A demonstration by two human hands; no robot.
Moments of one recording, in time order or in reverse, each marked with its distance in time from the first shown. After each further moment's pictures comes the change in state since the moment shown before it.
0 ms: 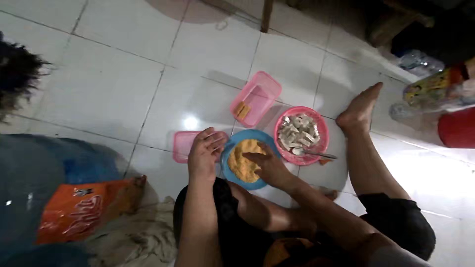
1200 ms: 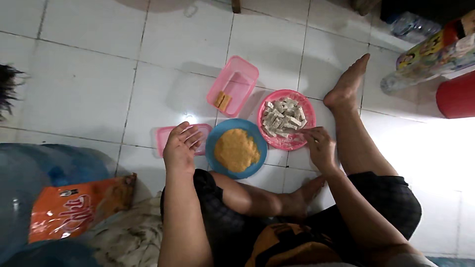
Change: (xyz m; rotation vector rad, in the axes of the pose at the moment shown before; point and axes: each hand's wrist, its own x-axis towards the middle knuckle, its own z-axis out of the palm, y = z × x) left_hand 0.000 -0.002 0.000 0.062 0.107 -0.005; right_hand -0.106 0.119 -0.060 0.077 0.717 0.124
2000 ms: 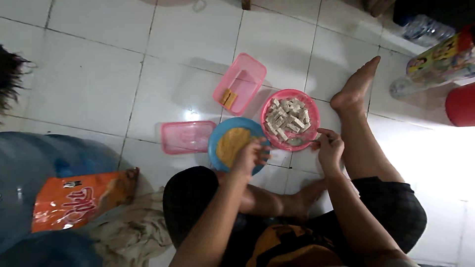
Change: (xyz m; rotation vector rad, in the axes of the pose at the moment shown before) left_hand -0.063 -0.050 0.091 0.168 -0.467 -0.355; right_hand 0.003 0.010 0.009 0.274 0.160 0.505
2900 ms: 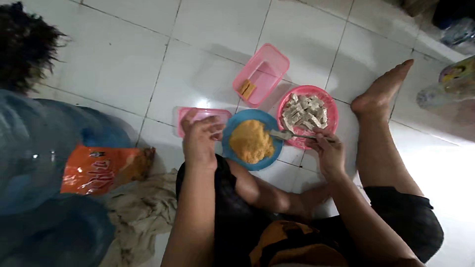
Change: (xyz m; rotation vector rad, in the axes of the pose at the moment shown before) left_hand -0.046 0.049 -0.085 -0.207 0.530 0.434; right_hand -0.025 -0.030 0.031 0.523 -0.281 0.079
